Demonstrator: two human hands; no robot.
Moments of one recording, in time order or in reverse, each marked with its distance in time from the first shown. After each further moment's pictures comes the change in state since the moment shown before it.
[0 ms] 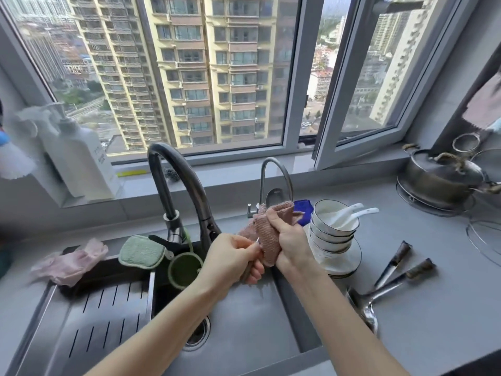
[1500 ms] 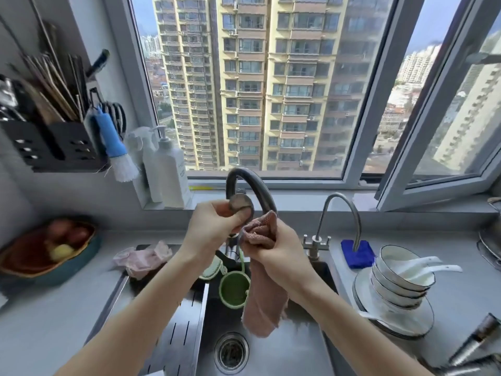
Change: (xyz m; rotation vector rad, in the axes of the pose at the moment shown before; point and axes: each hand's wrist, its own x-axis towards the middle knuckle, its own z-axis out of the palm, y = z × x) left_hand -0.012 0.039 -0.131 -0.041 0.431 0.436; right_hand -0.051 0.025 0.104 -0.806 -0.543 -0.394
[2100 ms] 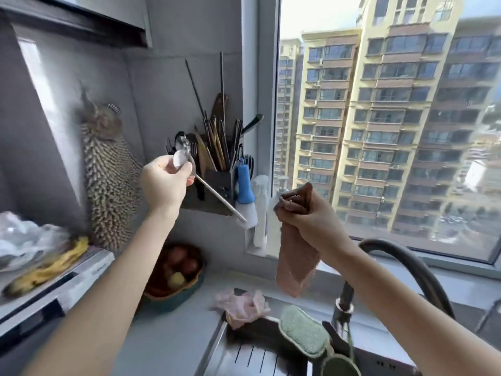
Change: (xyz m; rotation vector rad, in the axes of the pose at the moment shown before) left_hand 0.088 0.056 -0.305 0.150 0.905 0.338; right_hand 0.146 -0.087 0.166 -0.018 -0.128 -0.198
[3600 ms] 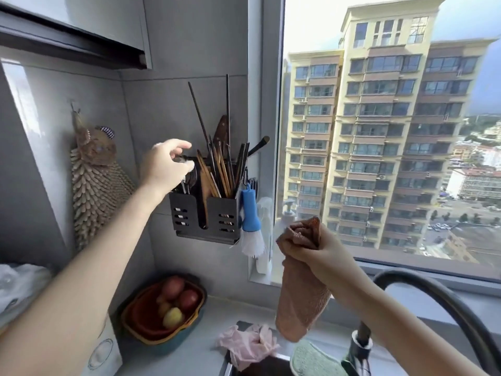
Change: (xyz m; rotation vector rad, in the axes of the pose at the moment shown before) left_hand 0.117 0.006 0.011 0.417 -0.265 0.211; right_hand 0.023 0.000 0.029 0.031 -0.069 0.077
